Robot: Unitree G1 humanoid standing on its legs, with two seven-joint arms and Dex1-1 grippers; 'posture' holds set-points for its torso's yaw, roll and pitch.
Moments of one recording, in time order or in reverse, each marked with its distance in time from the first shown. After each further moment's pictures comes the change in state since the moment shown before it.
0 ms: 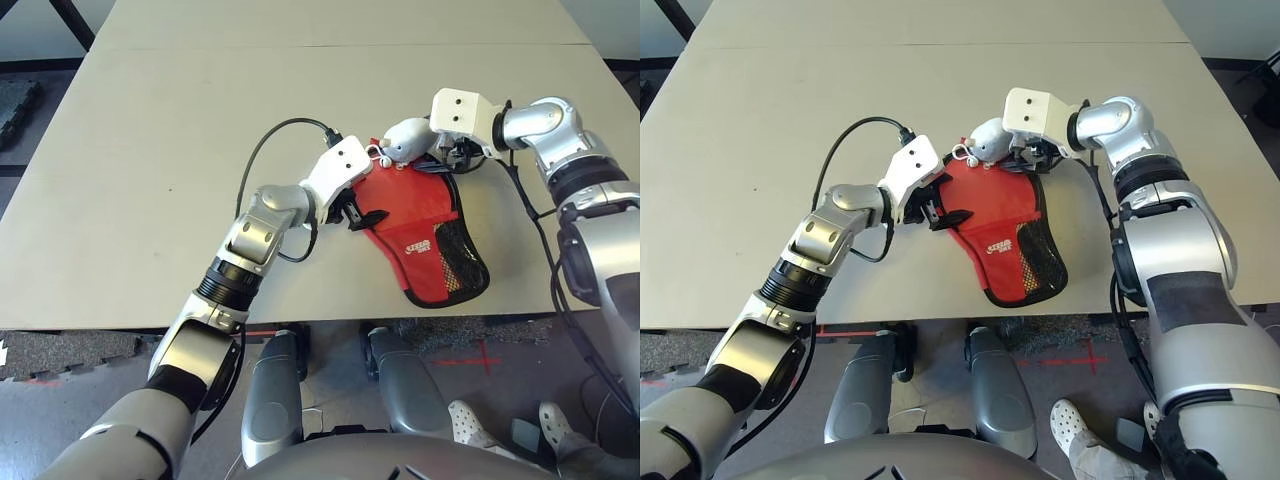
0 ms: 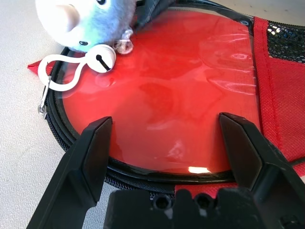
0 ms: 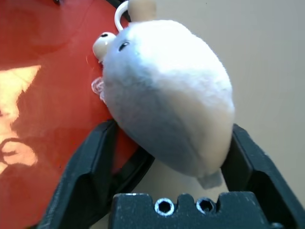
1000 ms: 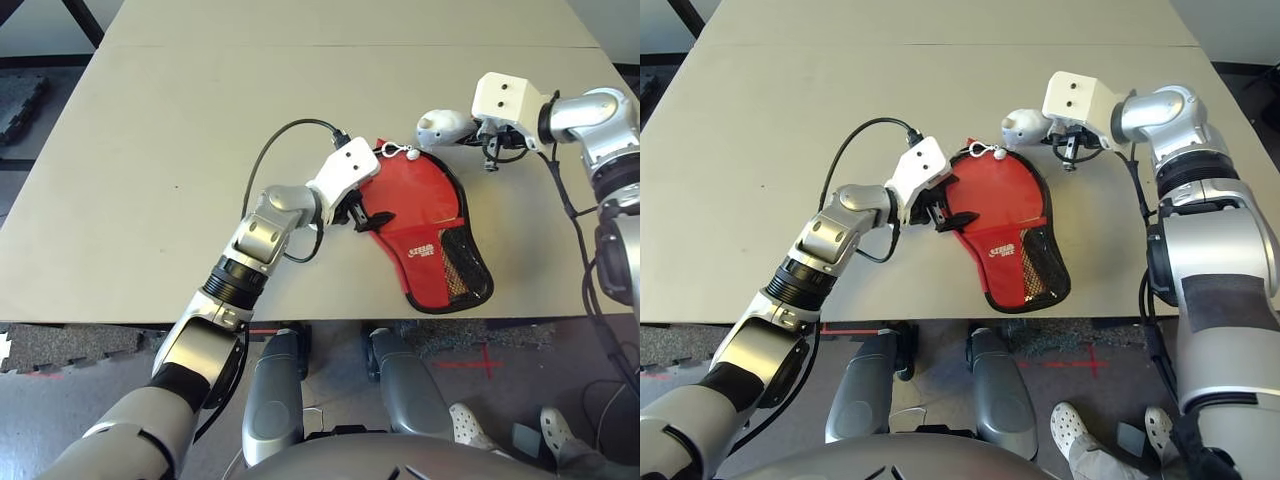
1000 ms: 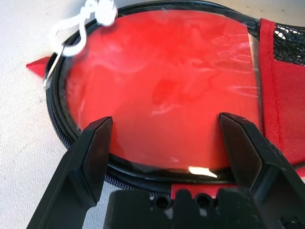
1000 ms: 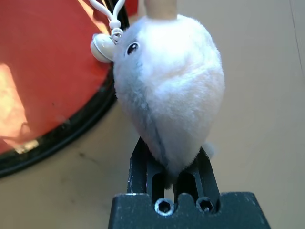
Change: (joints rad) left arm -0.015 -0.016 -0.030 0.033 -0.008 -0.025 0.000; right arm 0.000 -0.163 -0.017 0.000 0.005 0.027 0.004
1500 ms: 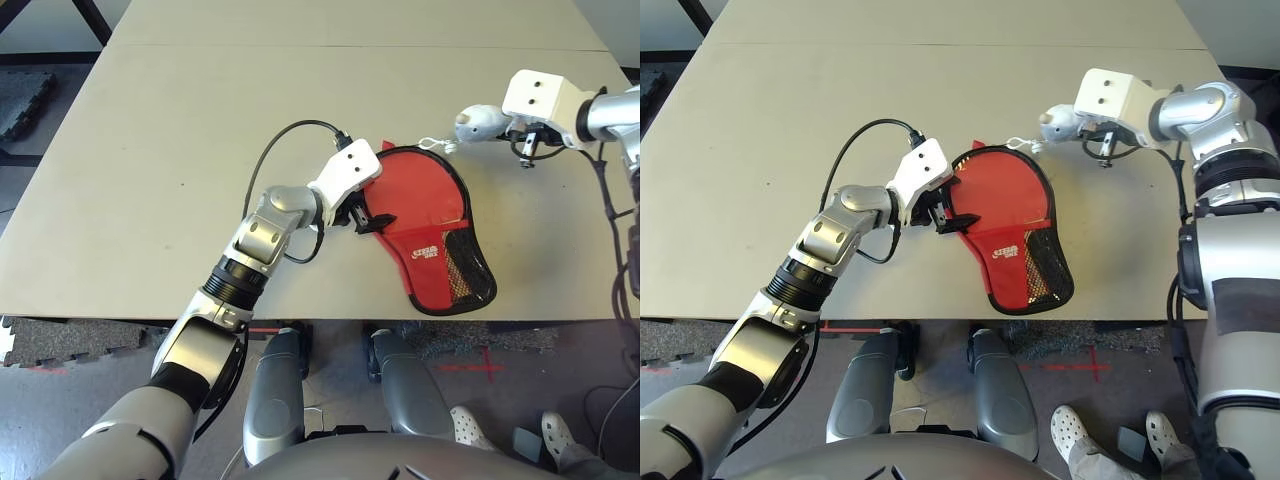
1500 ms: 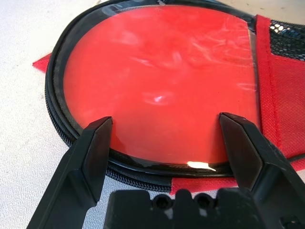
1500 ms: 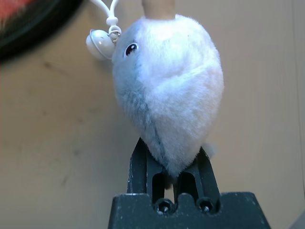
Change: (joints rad) left arm 0.000 0.002 -0.001 0.002 -0.002 -0.004 -0.002; right arm 0.000 -0.143 0.036 0.007 -0.085 0.076 0.001
